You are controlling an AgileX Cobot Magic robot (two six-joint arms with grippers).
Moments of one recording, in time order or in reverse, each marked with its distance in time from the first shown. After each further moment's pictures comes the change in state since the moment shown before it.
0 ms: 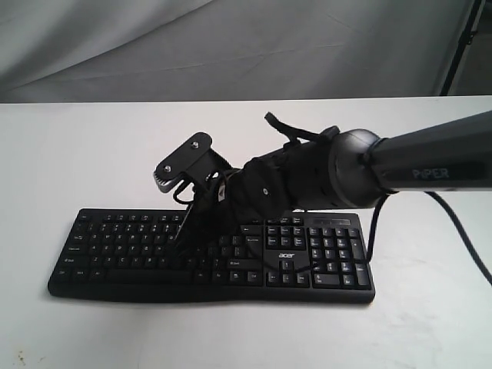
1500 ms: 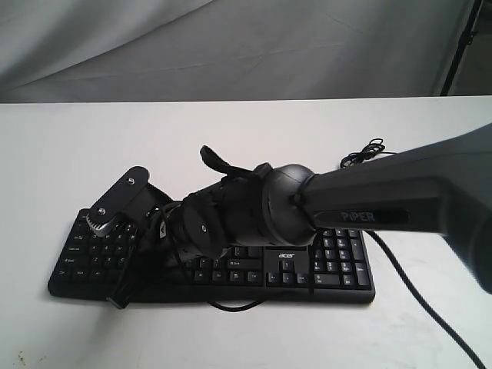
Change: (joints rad) left arm 0.000 0.000 0.000 0.000 0.000 0.000; right arm 0.150 0.098 -0.103 0.074 0.016 -0.063
